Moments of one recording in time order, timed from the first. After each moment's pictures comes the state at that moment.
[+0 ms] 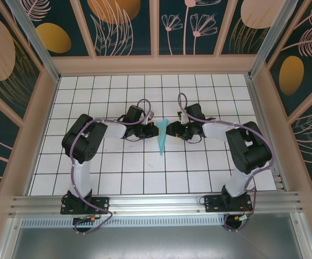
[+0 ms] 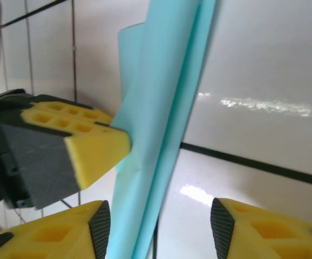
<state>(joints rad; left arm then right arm) -0.53 2.03 1.04 0.15 0.62 -0.65 0.44 1.71 0.88 -0.12 -0.53 0.57</state>
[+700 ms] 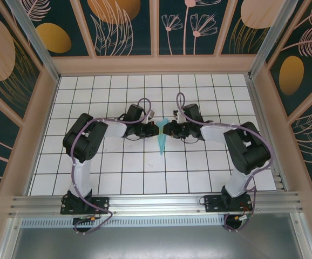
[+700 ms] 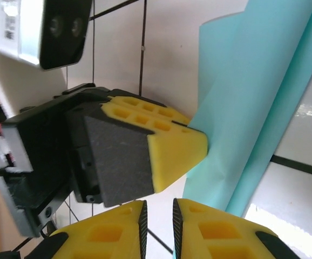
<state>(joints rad) -0.53 2.04 1.06 0.13 0.64 -0.65 0.48 1.75 0.87 0.07 -0.64 0.70</state>
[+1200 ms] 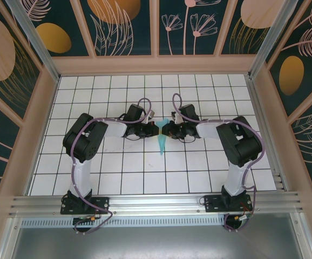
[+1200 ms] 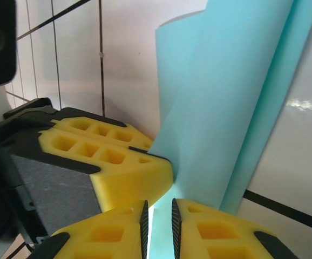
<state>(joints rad) -0.53 2.04 1.07 0.12 0.64 -0.64 0.49 1.86 0.92 0.06 -0.61 0.70</state>
